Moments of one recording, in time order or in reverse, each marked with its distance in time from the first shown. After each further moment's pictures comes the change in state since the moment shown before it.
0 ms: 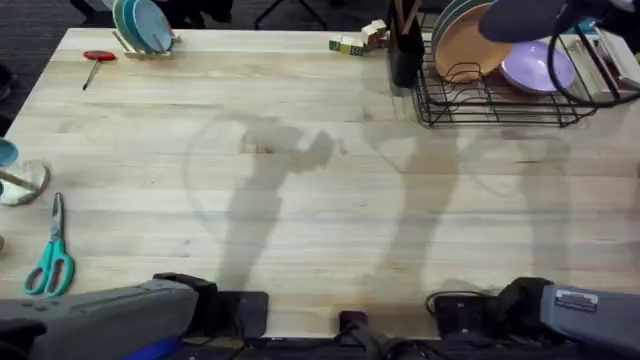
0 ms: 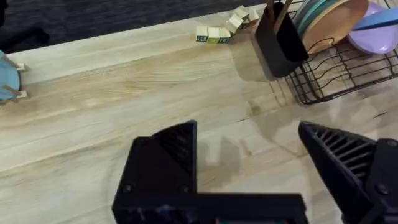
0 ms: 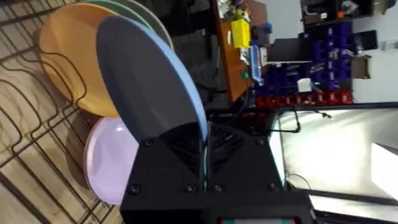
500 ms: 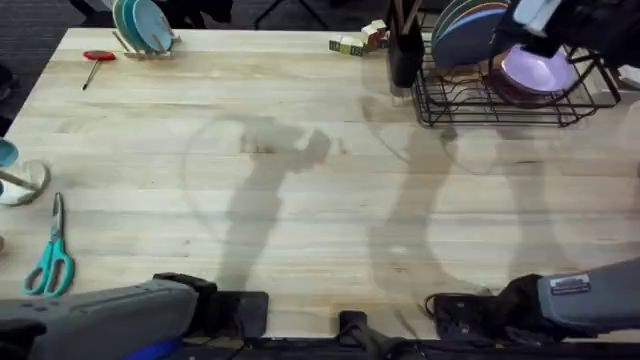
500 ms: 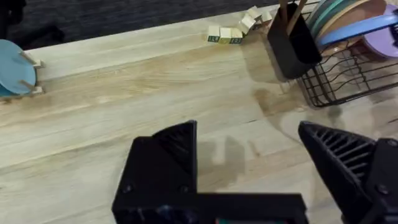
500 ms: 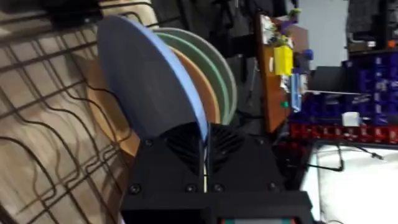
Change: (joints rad) left arm 0.000 0.000 0.000 0.000 -0.049 0.000; right arm 0.109 0.244 0.000 0.122 0.000 -0.003
